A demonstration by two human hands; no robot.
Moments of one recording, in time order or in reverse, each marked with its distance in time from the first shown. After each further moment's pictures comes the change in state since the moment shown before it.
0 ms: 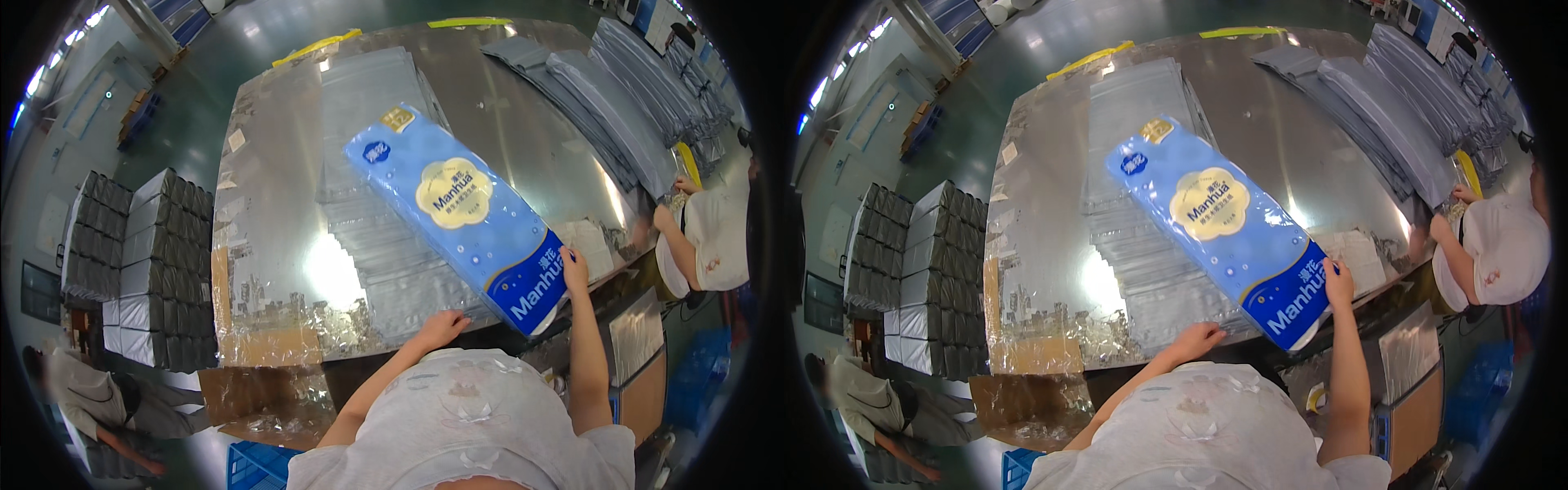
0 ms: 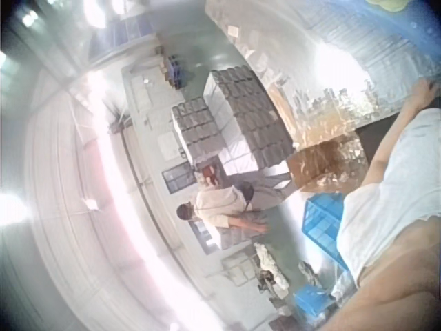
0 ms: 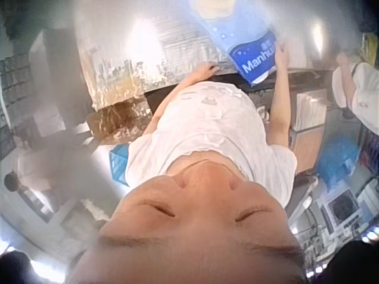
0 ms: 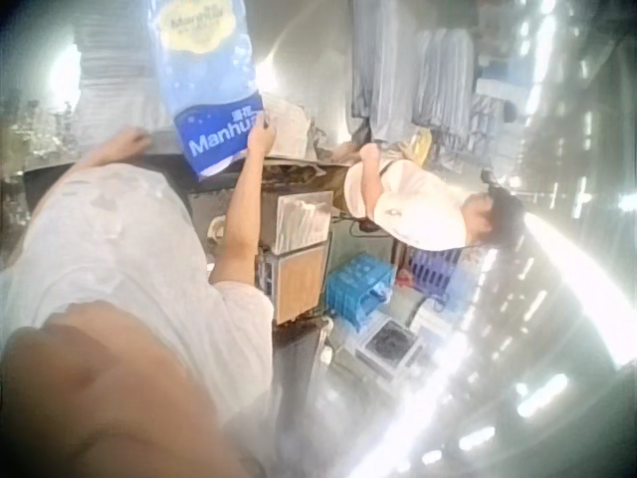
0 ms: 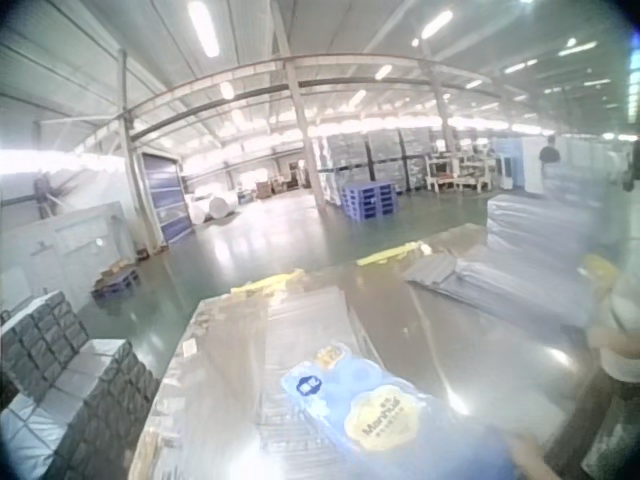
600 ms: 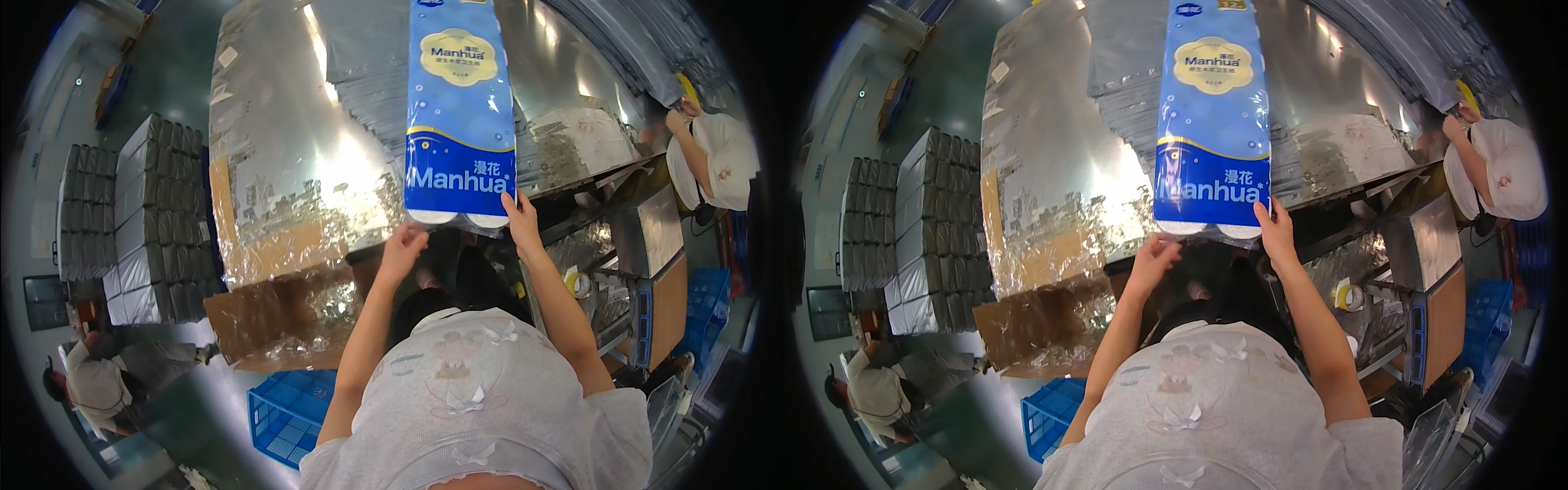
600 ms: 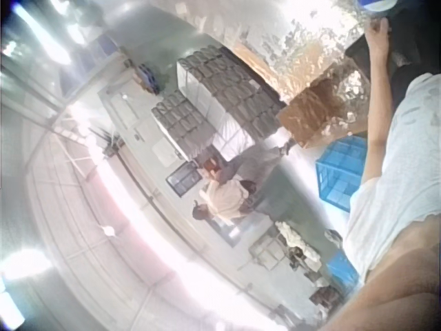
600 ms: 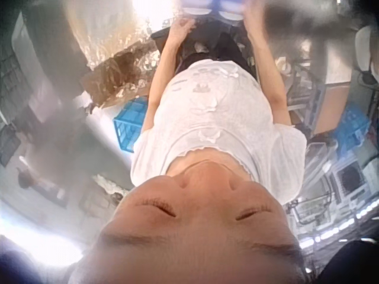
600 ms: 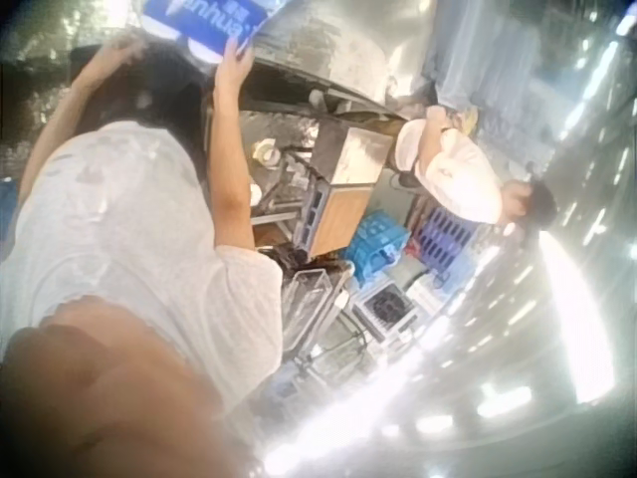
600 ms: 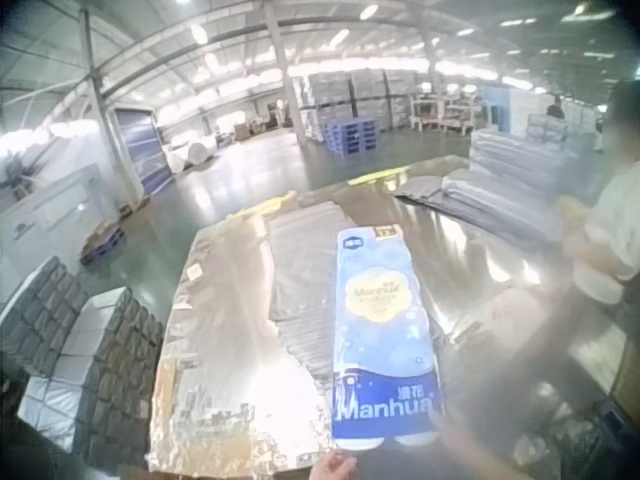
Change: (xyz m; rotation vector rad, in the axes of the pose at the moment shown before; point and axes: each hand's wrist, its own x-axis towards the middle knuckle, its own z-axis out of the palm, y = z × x) left_hand -0.170 -0.095 -0.014 -0.729 0.340 -0.206; right_hand -0.268 -0.066 0.099 0.738 -0.378 0.073
